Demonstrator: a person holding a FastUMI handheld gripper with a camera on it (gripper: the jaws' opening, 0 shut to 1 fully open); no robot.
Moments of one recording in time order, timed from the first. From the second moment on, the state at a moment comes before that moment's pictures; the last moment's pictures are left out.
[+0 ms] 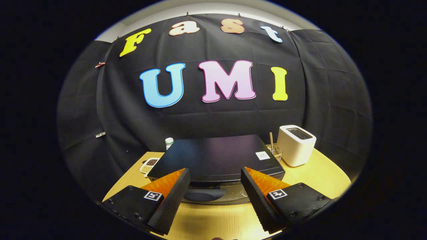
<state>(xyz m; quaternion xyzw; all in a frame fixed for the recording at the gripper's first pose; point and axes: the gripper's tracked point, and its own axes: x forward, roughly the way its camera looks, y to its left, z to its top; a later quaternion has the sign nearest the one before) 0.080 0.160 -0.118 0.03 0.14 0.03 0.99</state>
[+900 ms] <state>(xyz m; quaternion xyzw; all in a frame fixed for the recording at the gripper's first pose) 0.093 0.188 -0.187 0.00 0.21 0.04 0.98</state>
